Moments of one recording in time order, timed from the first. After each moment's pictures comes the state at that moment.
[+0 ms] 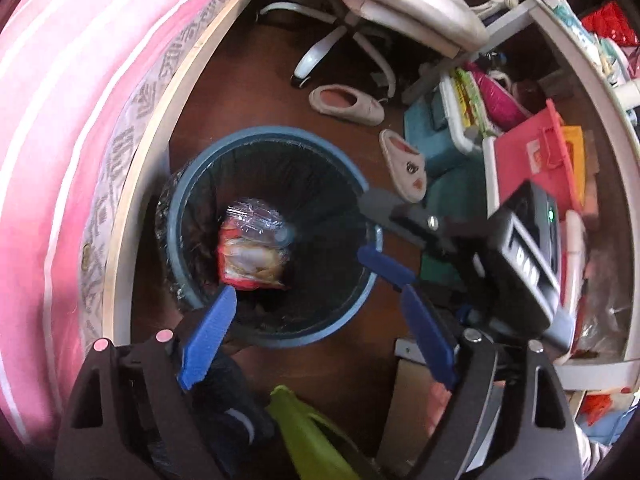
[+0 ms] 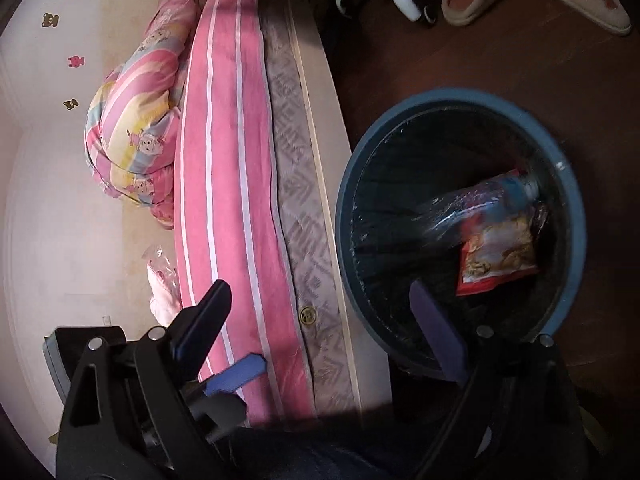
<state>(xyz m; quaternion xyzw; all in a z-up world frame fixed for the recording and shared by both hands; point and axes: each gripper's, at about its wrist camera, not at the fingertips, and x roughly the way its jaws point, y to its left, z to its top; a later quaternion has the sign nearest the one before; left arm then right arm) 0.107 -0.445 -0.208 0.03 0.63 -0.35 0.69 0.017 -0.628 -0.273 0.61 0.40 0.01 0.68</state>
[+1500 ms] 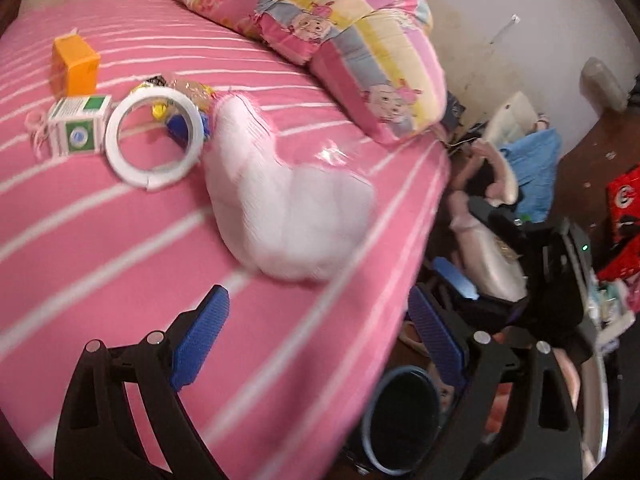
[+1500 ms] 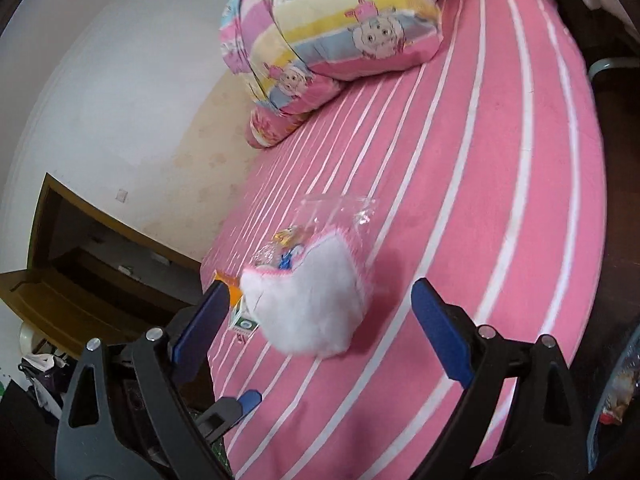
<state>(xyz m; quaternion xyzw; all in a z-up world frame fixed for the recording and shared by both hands) 0.247 -0.089 -0.099 -0.21 0.41 -0.16 0.87 0.288 -0.374 -0.099 0.42 0.36 0.20 0.81</state>
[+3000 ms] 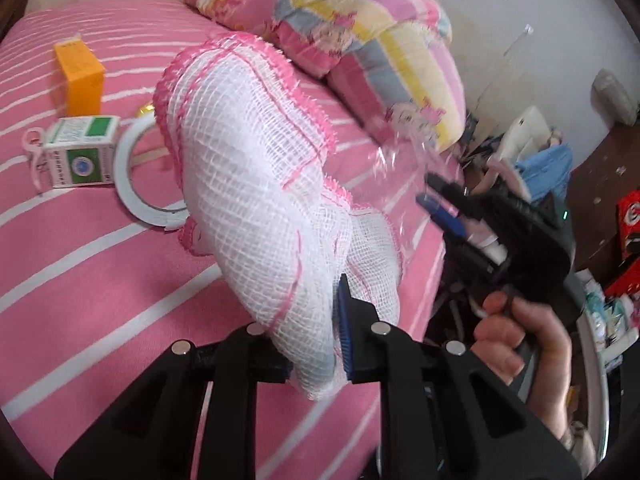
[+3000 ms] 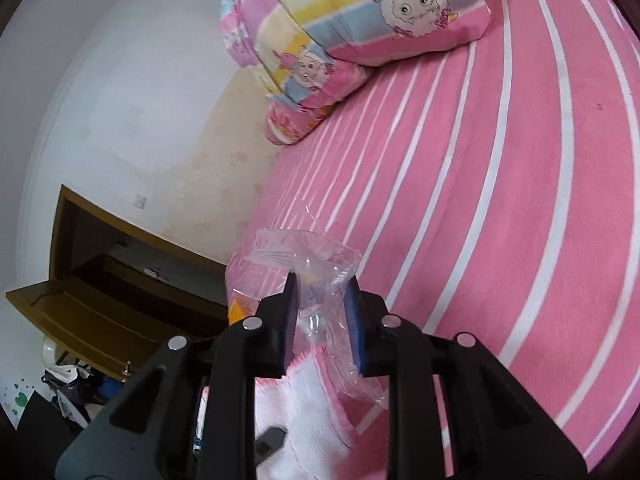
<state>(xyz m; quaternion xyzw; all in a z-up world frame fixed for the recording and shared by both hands) 0.260 -0.058 -0.090 -0.23 0.40 -0.14 0.88 0.369 -0.343 -0.103 0.45 0.35 0.25 0.78</state>
